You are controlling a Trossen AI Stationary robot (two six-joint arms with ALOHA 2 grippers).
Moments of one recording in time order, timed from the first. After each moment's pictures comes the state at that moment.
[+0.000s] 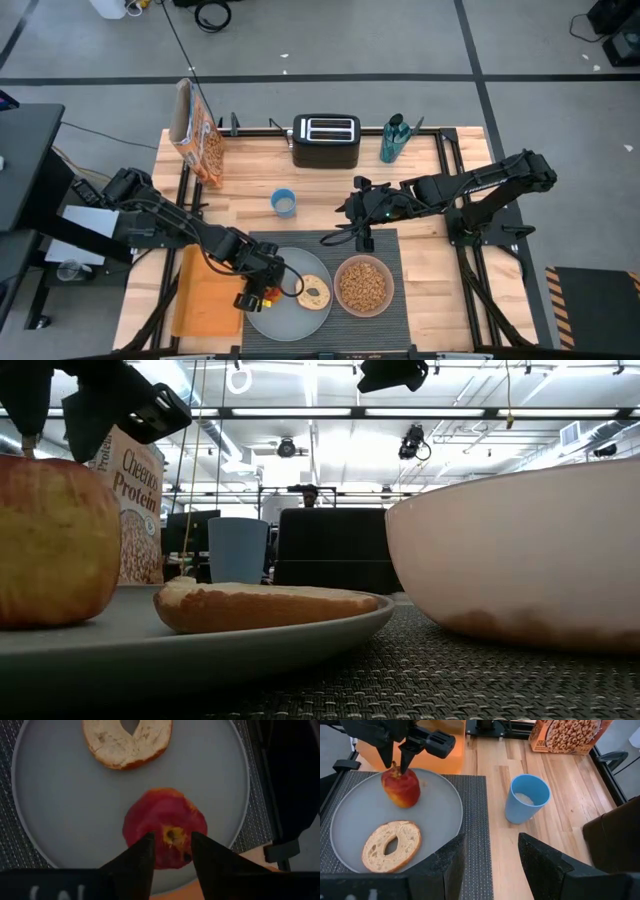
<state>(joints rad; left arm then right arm) -0.49 1.56 1.13 -0.72 0.10 -0.25 0.22 1.44 1.26 -0.50 0.24 0.08</state>
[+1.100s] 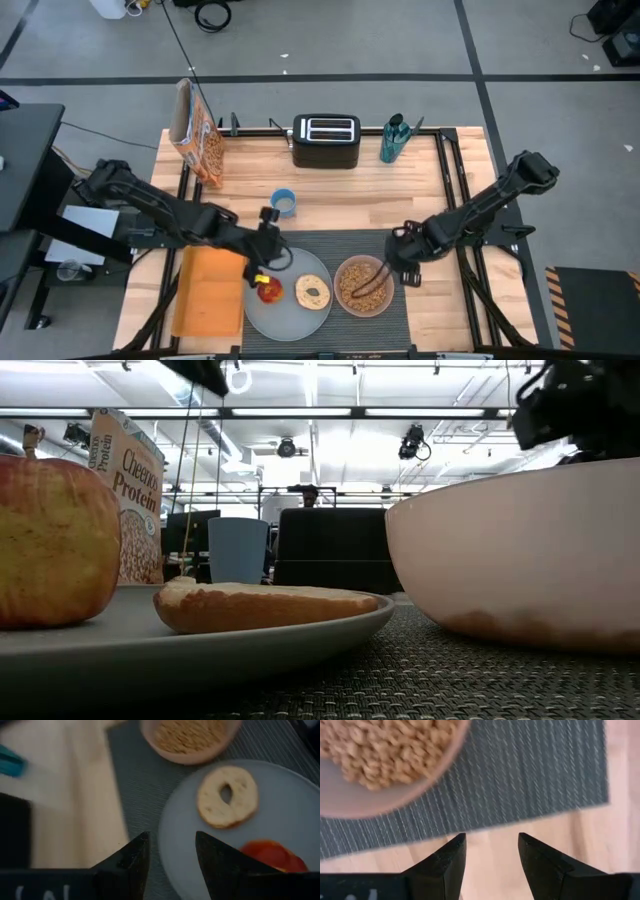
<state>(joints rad) -0.41 1.37 1.15 -0.66 -0.29 0.03 0.48 1.42 0.88 -0.89 0.01 0.71</state>
